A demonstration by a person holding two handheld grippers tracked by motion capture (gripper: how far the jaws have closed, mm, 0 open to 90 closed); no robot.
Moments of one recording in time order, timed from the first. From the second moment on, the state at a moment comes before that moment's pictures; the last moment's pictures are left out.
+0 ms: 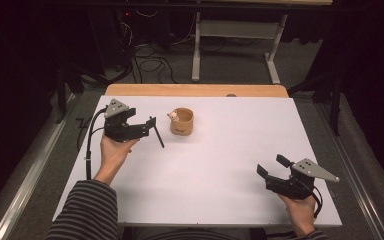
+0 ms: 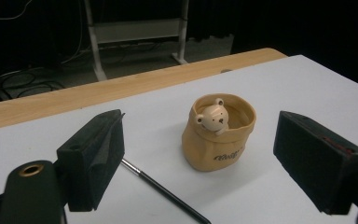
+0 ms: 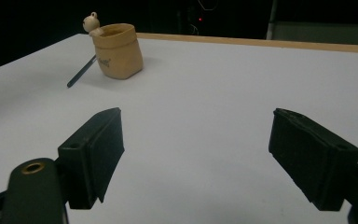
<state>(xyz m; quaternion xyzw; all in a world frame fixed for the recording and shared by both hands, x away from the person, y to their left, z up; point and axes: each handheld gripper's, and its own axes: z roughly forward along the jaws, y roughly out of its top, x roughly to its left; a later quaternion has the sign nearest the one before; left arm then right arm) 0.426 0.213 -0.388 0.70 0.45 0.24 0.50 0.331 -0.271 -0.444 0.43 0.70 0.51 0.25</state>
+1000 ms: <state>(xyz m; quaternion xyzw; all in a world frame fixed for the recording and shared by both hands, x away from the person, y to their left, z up) 0.456 0.205 -0.390 0.68 0.49 0.26 0.48 0.330 -0.272 -0.443 0.43 0.70 0.51 0.24</state>
